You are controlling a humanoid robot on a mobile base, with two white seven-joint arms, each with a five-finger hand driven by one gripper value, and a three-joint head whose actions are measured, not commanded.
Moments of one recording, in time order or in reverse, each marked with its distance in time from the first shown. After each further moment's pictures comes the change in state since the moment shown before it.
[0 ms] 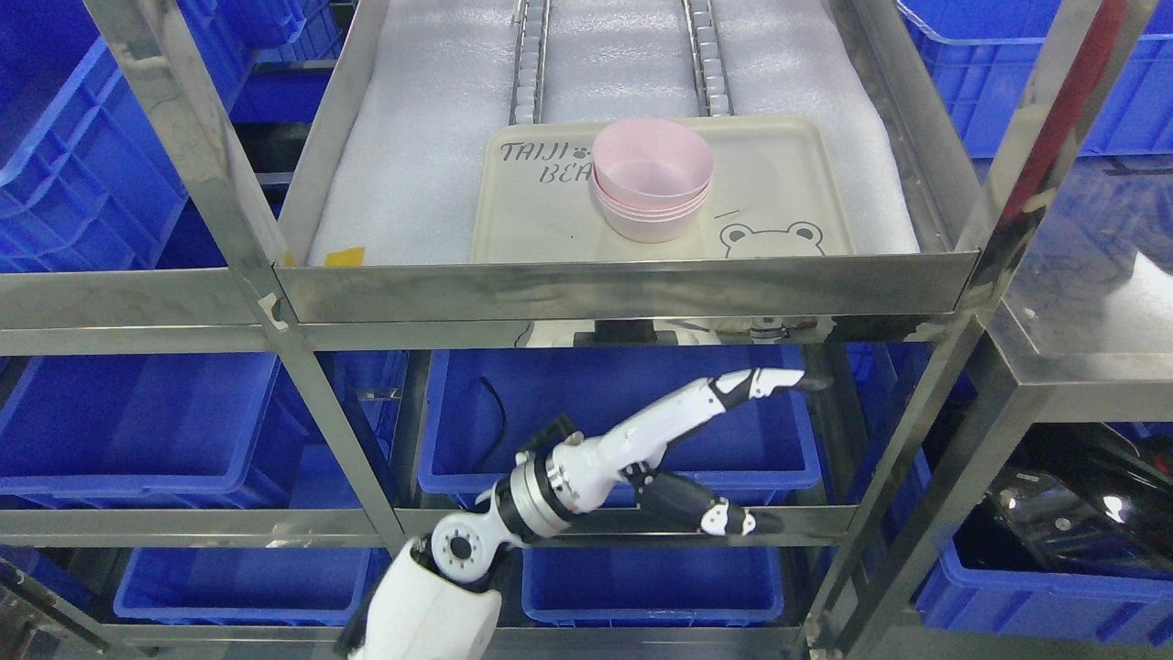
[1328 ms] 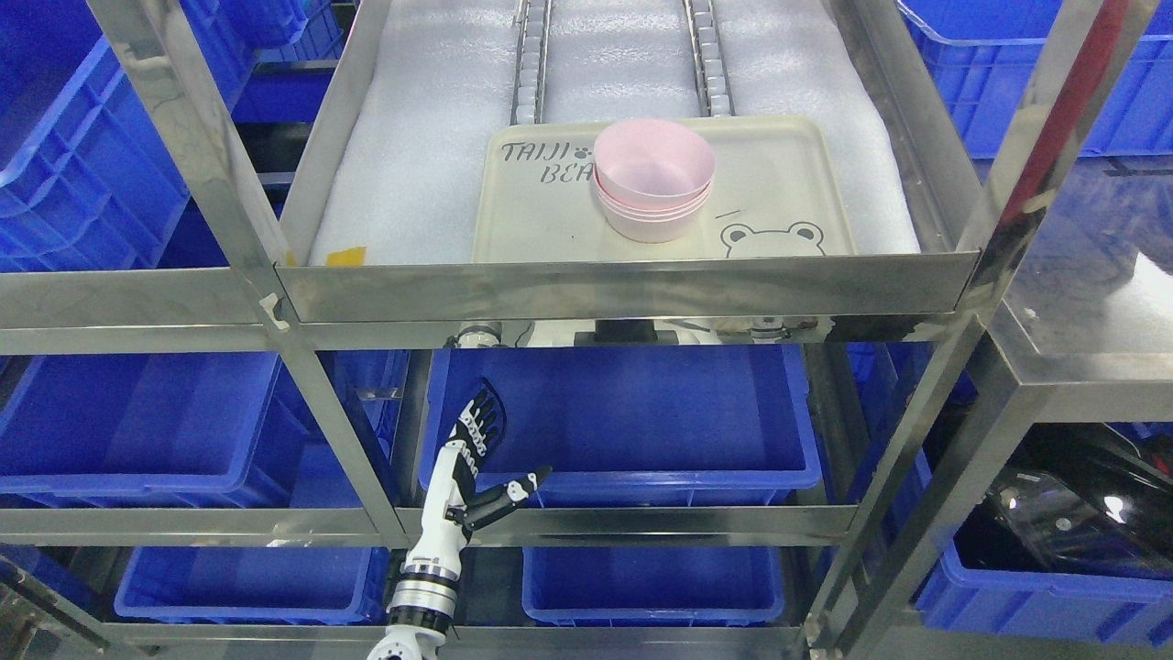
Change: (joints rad) left arm 0.184 -0.005 0.264 0.198 0.015 0.296 0.705; right arm 0.000 0.000 0.000 0.000 0.000 0.000 0.000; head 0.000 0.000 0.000
